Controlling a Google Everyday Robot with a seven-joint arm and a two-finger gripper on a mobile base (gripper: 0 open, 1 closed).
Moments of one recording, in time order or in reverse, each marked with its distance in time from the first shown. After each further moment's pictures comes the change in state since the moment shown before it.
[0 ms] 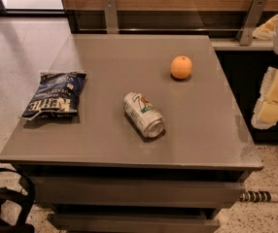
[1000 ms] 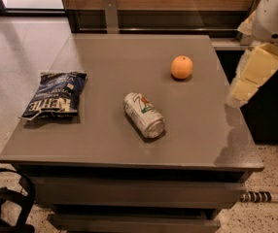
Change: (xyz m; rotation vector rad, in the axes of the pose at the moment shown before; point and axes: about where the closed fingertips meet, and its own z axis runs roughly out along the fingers) arm -0.025 -0.031 0.018 -0.054 -0.066 0.104
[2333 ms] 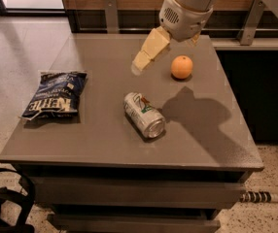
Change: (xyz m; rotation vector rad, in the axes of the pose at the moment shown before) arm -0.124 -0.032 0.098 -0.116 0.065 0.526
